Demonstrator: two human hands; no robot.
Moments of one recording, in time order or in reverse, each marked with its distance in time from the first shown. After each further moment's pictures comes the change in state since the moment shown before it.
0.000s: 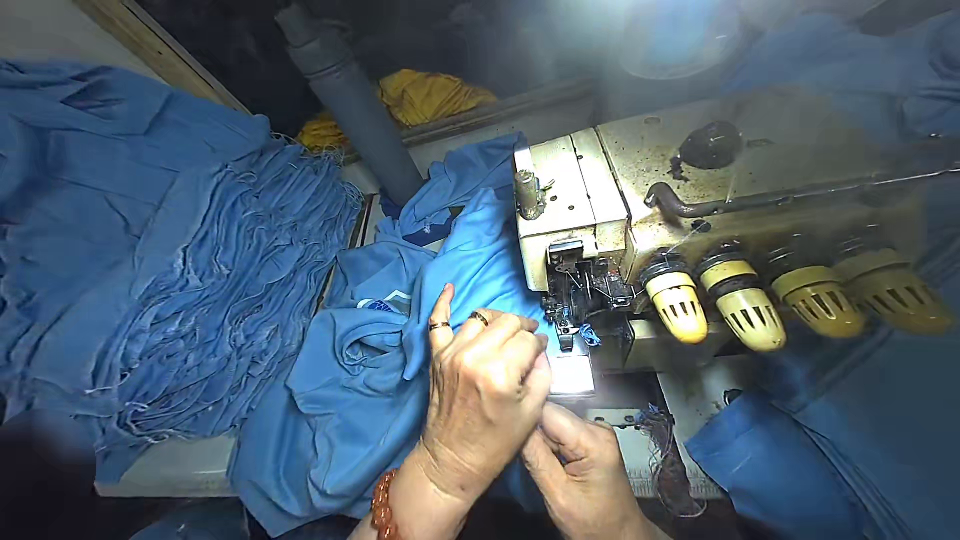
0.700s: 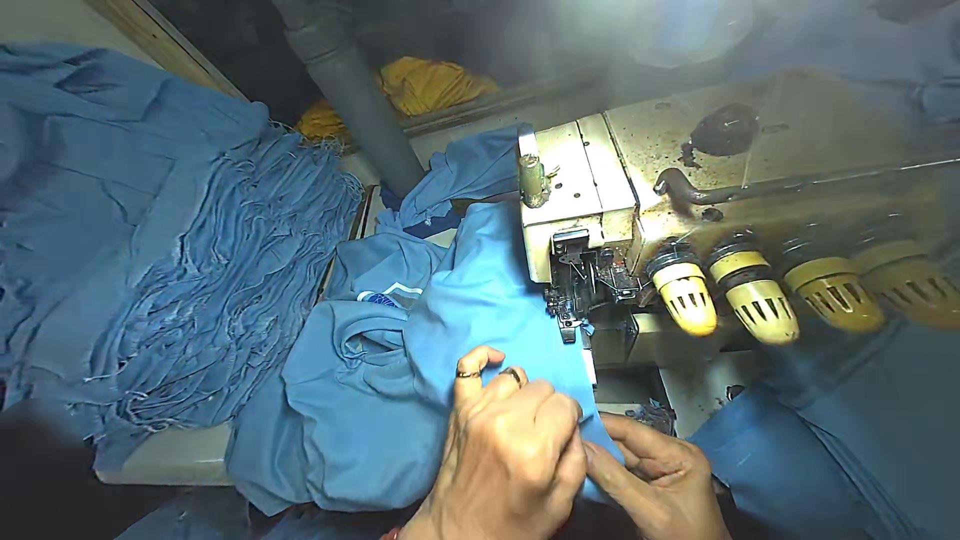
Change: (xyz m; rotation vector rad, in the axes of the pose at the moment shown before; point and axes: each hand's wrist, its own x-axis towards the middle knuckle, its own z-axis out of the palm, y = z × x) left_hand -0.035 0.025 -0.012 -0.101 -0.077 0.100; right_hand -0.021 -0.023 -0.053 0.292 0.048 0.351
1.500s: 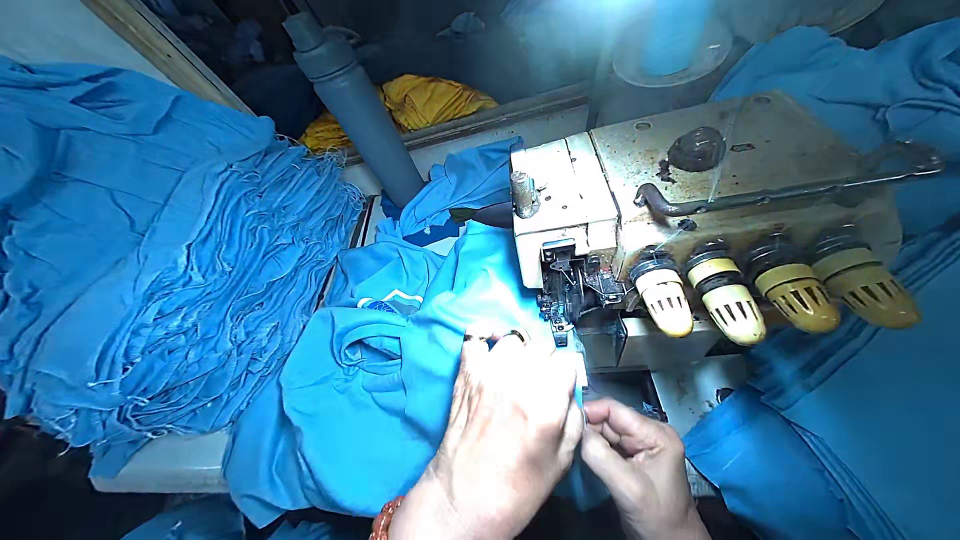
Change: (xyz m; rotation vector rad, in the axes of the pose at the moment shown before) left_hand 0.032 -0.002 -0.002 0.142 -0.060 0.041; right_hand 0.018 0.016 0.006 -0.113 0.056 -0.171
